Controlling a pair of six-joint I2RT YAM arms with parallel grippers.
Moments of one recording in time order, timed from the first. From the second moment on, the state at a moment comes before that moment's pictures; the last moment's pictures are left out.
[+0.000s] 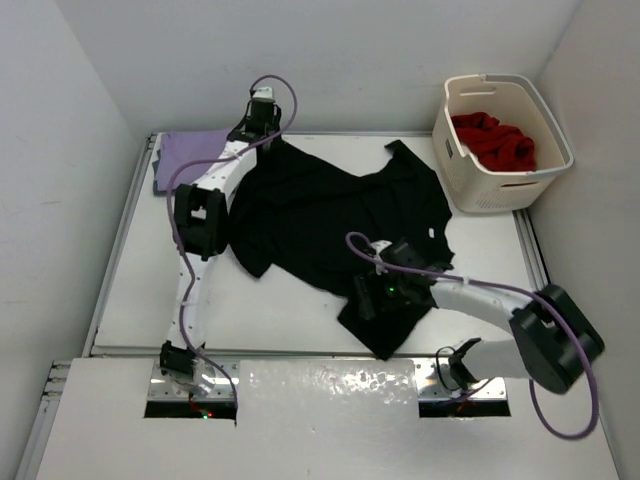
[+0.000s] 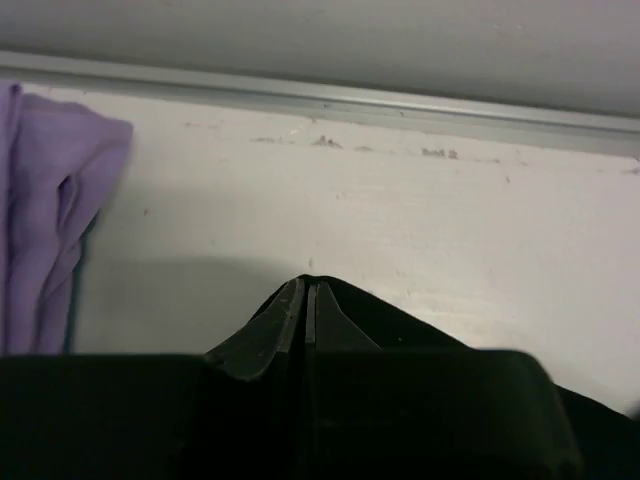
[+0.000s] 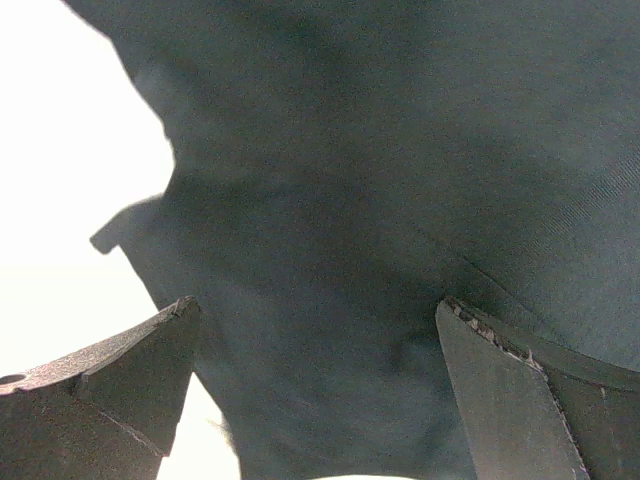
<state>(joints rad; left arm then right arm) -0.25 2.39 2.14 -0.32 -0.20 -0.28 0.67 1.37 0.54 -0.23 -0.14 0.25</state>
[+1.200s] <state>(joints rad) -0.25 1.68 1.34 -0.22 -0.19 -0.45 0.46 1.21 0.72 -0.58 0.11 0.33</state>
